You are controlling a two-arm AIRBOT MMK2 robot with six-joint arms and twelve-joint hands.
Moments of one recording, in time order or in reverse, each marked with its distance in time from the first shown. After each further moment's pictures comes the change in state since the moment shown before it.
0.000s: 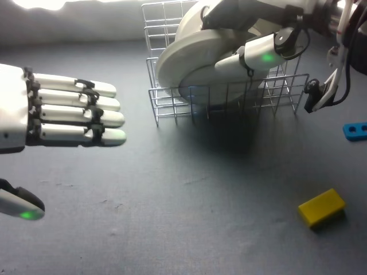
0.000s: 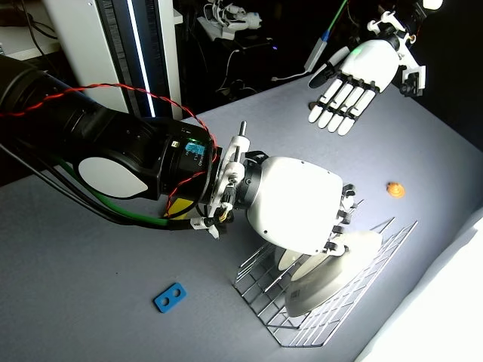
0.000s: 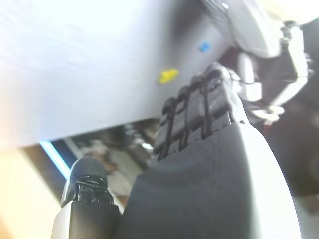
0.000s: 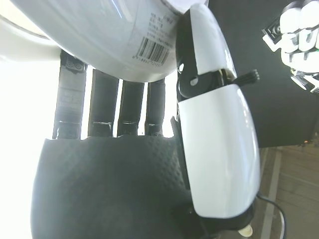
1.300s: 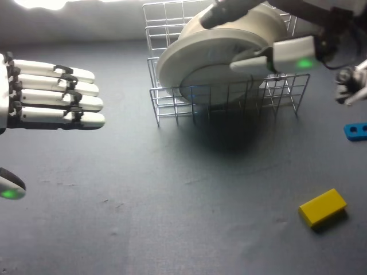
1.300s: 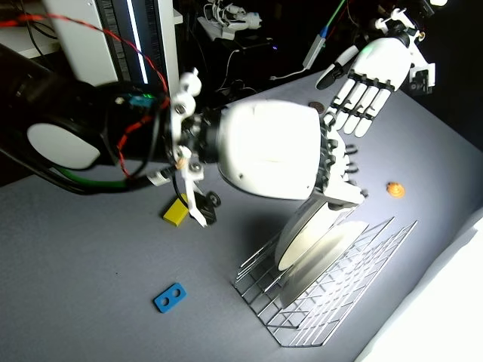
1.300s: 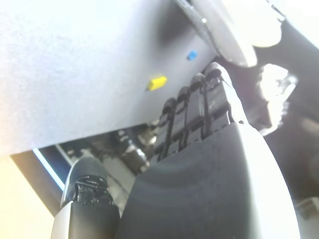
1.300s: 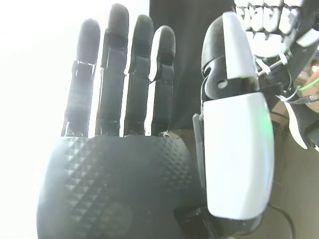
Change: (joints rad) left arm 0.002 -0.020 0.106 -0.009 0.004 -0.043; right arm -0.021 0.218 -0.247 0.046 0.173 -0.266
